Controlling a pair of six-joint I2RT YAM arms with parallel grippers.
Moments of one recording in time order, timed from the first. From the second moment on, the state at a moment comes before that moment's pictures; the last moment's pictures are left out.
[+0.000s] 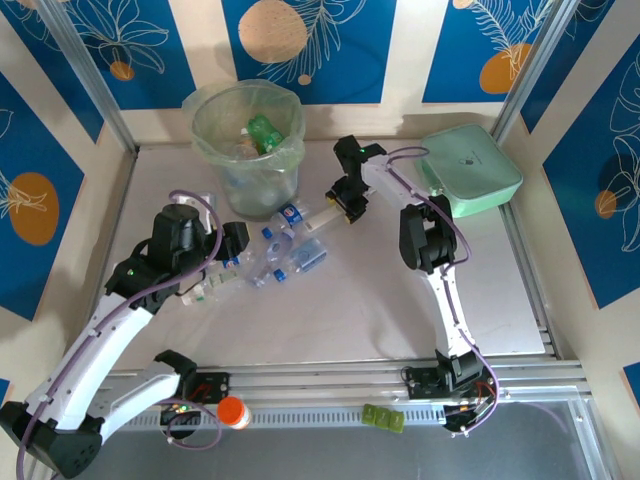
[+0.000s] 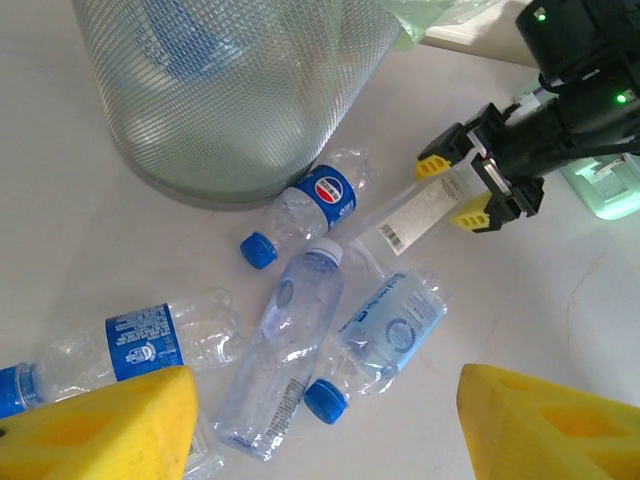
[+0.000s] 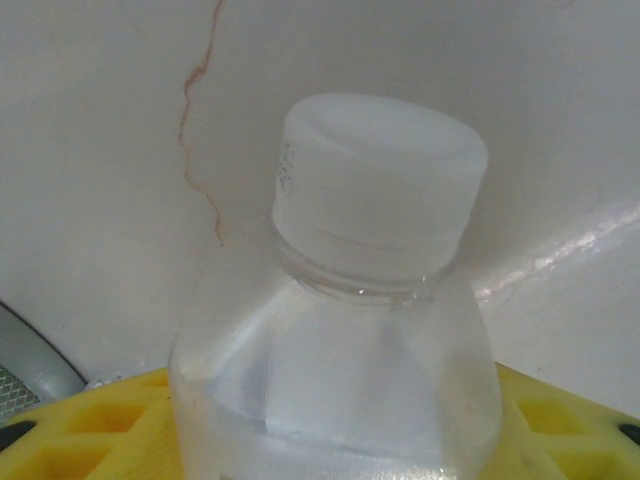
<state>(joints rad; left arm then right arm) -0.47 0.88 0.99 -0.69 -0.04 -0.46 0.41 2.39 2.12 -1.11 -0.18 1.26</state>
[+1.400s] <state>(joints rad) -0.82 1.44 1.37 -0.65 0.42 -0.31 0.40 1.17 1.18 -0.70 -0.37 0.86</state>
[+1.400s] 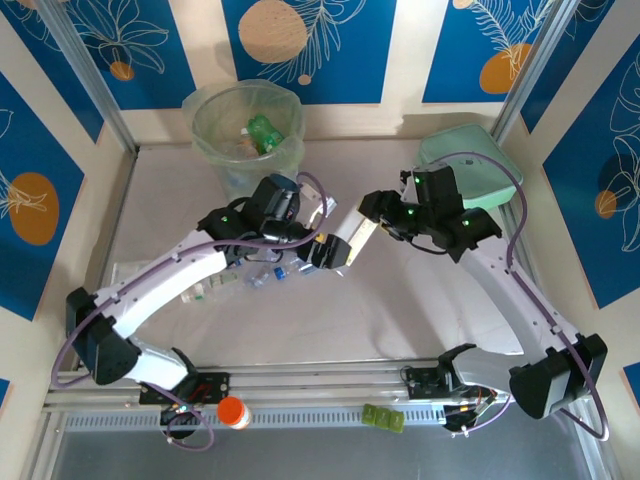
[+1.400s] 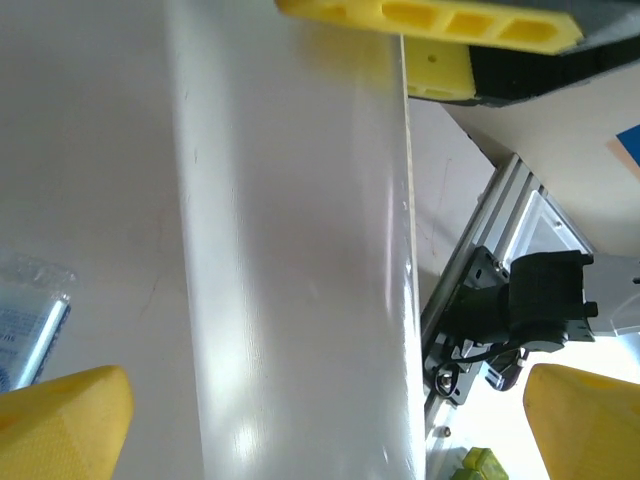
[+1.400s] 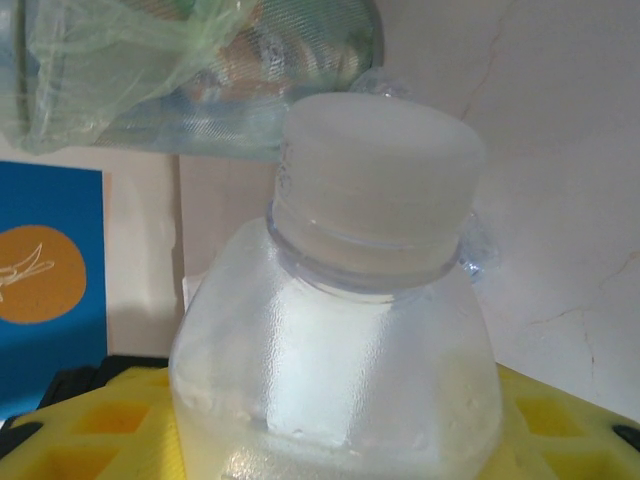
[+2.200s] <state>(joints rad) -0.88 1.55 1.45 -0.67 0.43 -0.26 0.40 1.11 1.15 -0.70 -0.43 0.83</state>
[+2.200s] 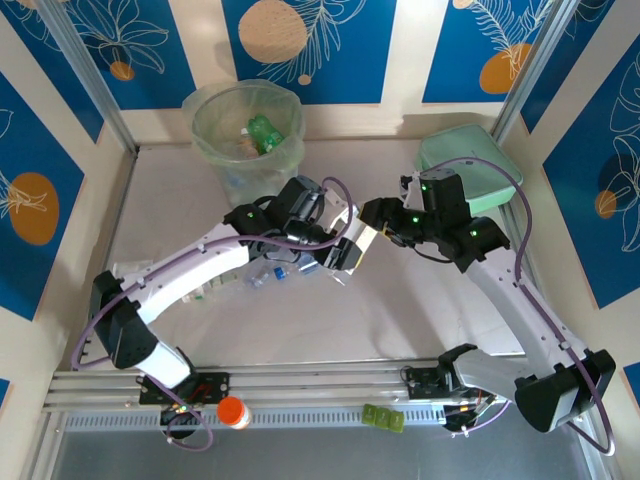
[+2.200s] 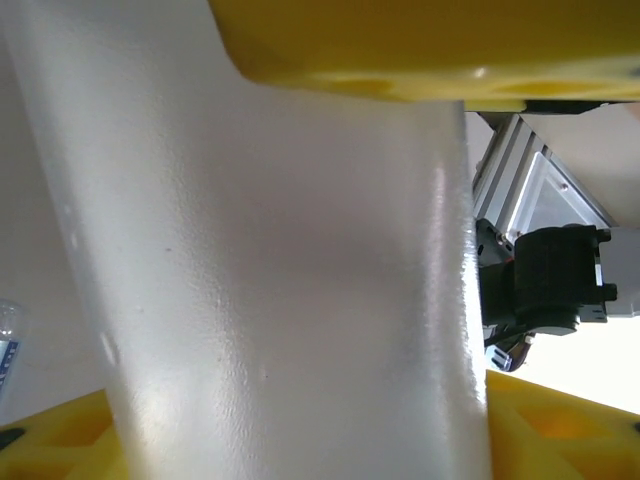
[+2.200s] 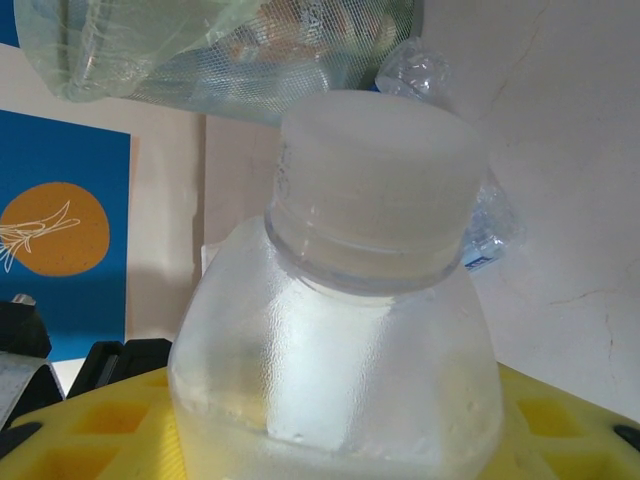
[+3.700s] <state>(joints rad) -0.37 1.86 2.14 -0.76 -0.04 -0.97 0.41 1.03 1.19 -0.78 -0.28 0.80</state>
